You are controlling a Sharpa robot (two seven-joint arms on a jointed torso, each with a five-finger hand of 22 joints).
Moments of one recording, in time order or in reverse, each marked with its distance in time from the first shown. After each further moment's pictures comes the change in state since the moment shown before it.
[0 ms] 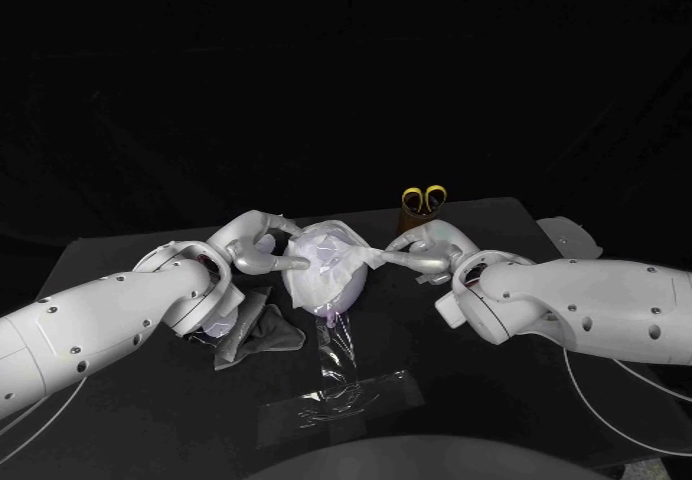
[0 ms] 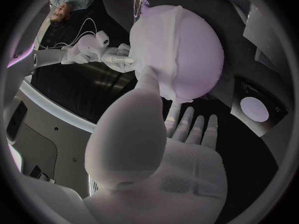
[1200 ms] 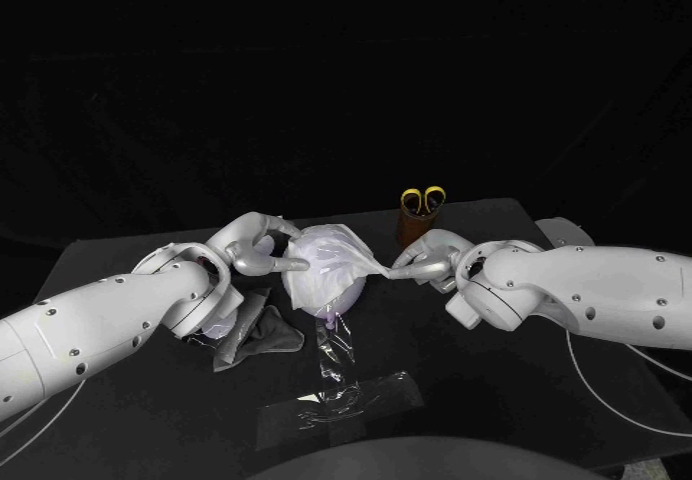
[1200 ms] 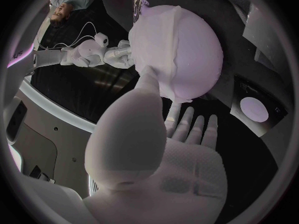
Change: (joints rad) left arm 0.000 0.002 -0.001 -0.001 0.001 -0.002 -0.002; left_hand 0.000 0.000 0.000 0.000 0.000 0.000 0.000 0.000 0.000 0.000 0.000 0.000 0.000 0.000 0.000 0.000 0.000 0.000 0.000 0.000 -0.004 -0.002; right arm 0.048 -0.010 0.001 -0.018 -0.093 0.223 -0.266; right_hand -0.014 0.000 0.033 -0.007 0.000 -0.006 -0.001 0.008 0.000 -0.001 0.001 0.004 0.000 -0.001 -0.006 0.002 0.000 0.000 -0.001 0.001 0.008 0.000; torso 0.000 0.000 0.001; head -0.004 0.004
